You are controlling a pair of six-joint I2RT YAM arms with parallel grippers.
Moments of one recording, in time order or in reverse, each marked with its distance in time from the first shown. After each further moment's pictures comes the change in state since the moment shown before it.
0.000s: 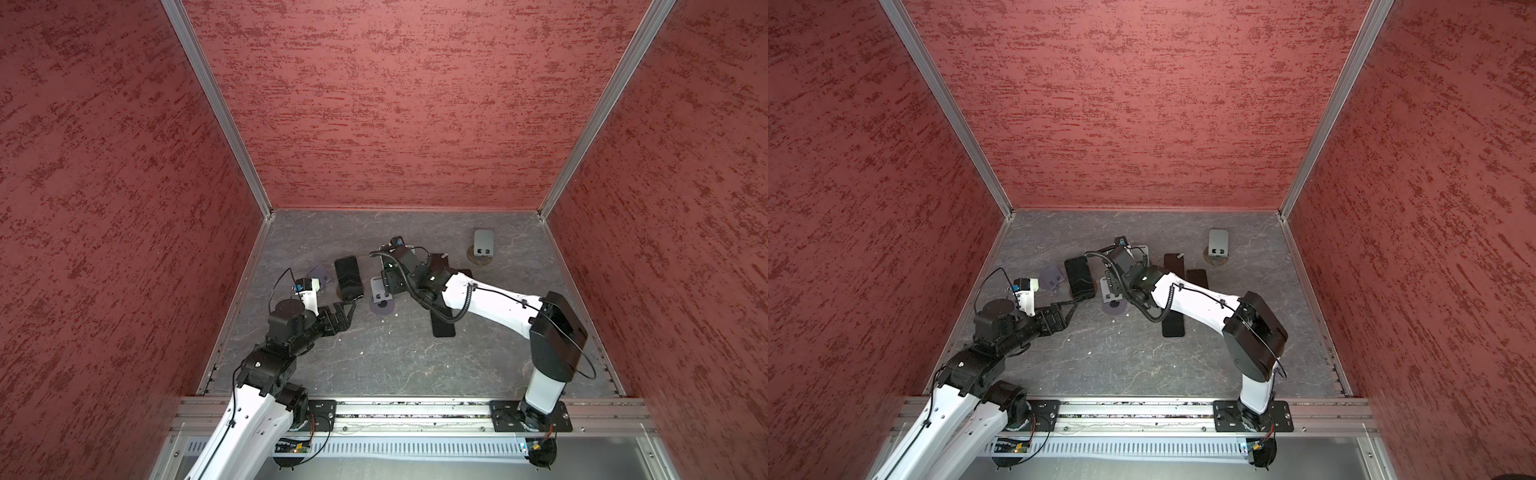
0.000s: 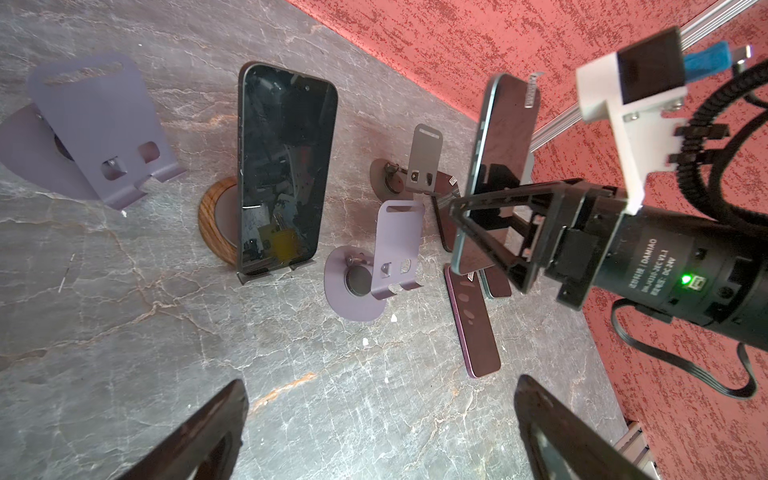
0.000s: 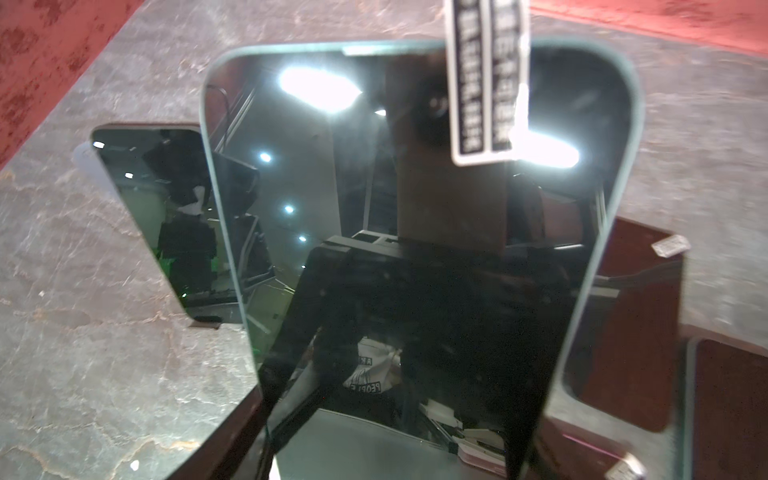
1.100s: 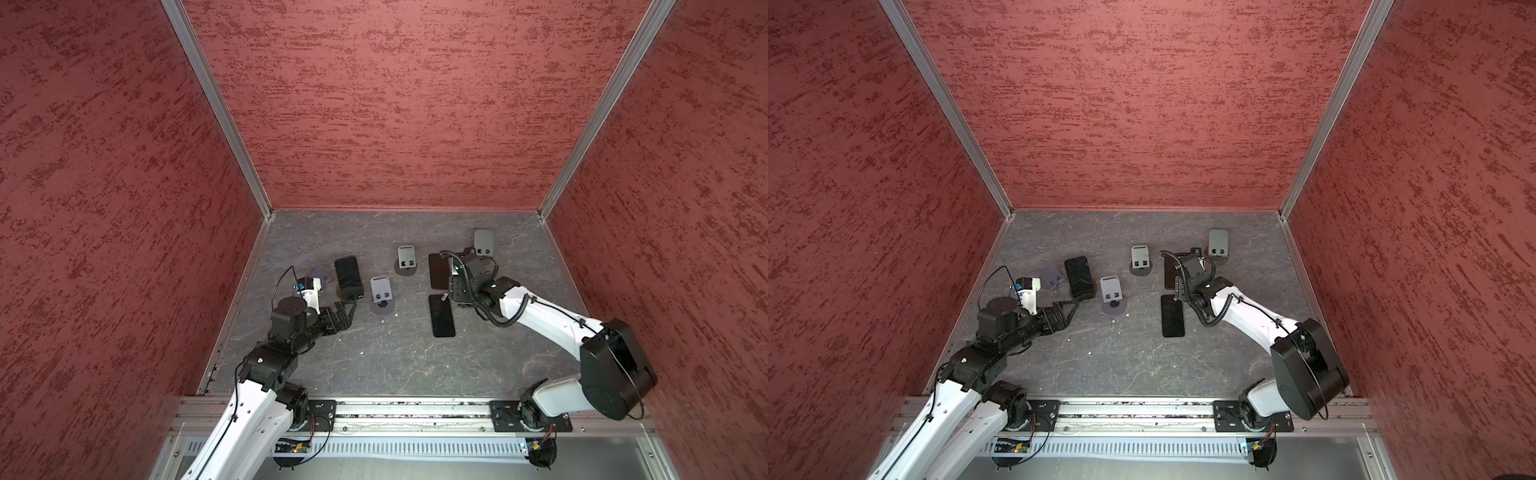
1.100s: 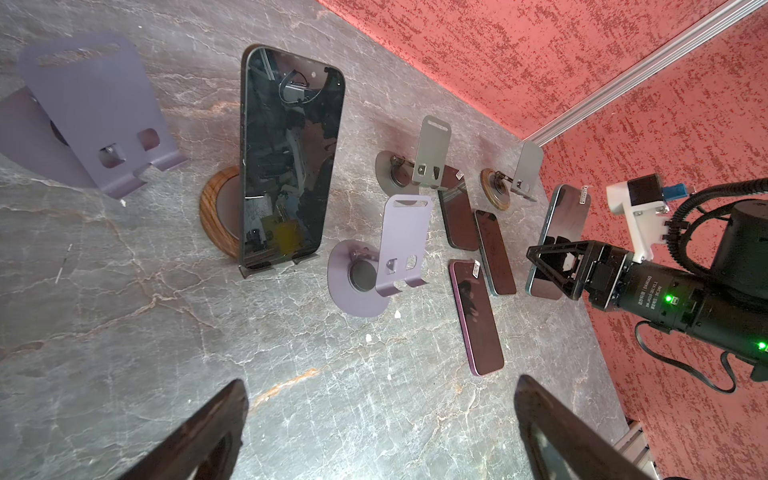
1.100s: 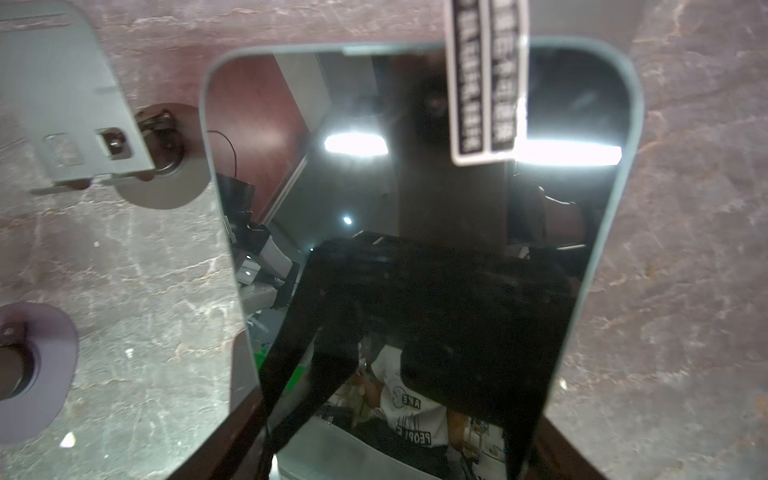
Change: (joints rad) left arm -0.001 0.038 0.004 0.002 0.001 -0.008; right arm -0.355 -0.328 -0.470 -0.016 -0.002 0.014
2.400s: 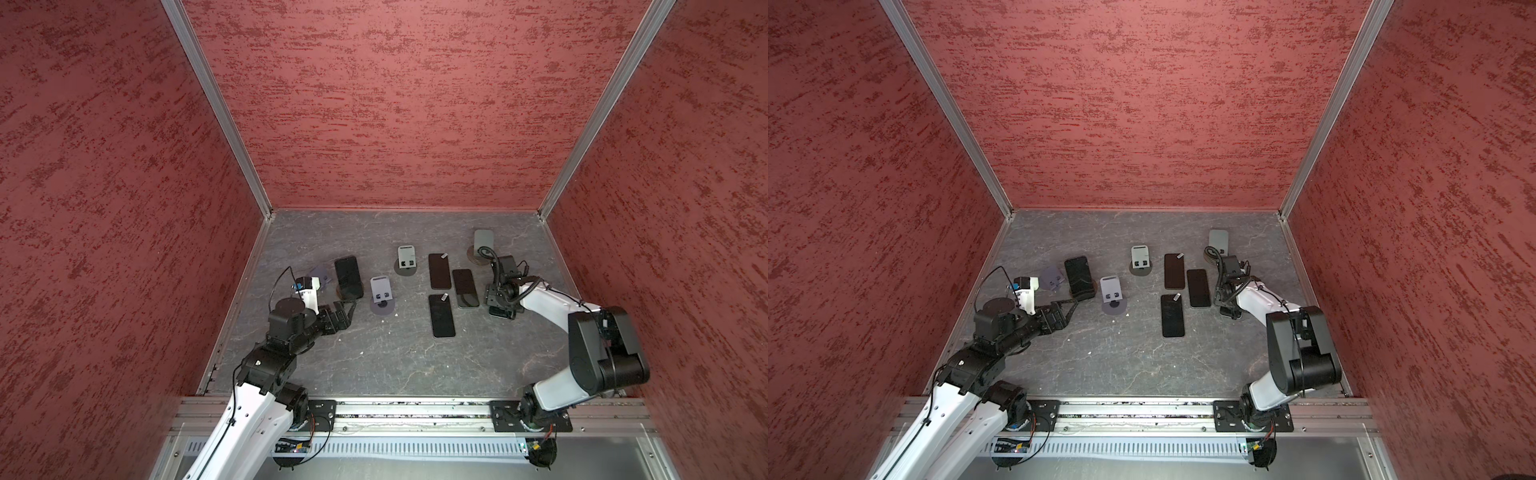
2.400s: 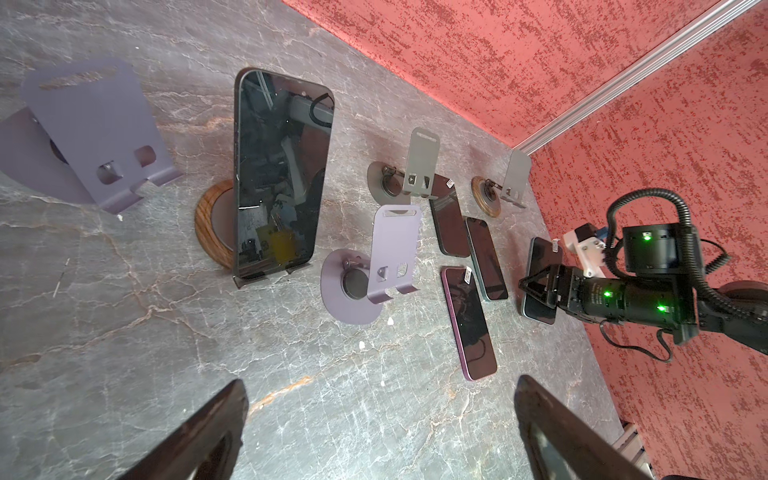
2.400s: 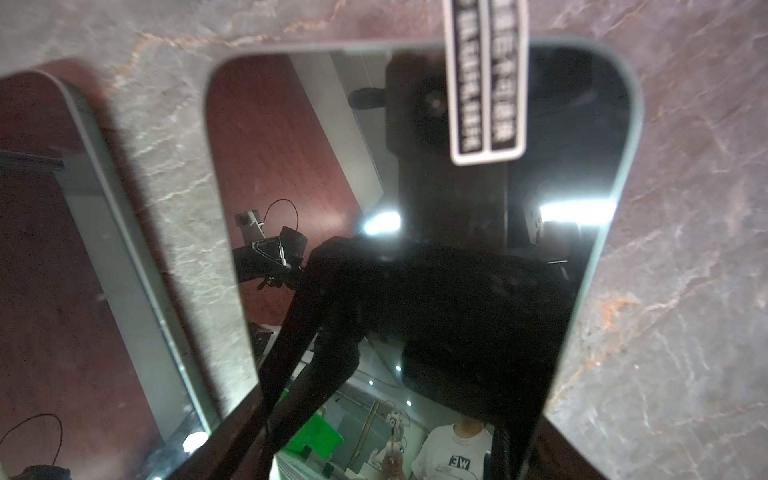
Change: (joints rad) left arm -0.001 -0.027 0.007 0.007 0.000 0.001; right arm -0.373 0.122 -0.084 -0.051 -0.065 -0.089
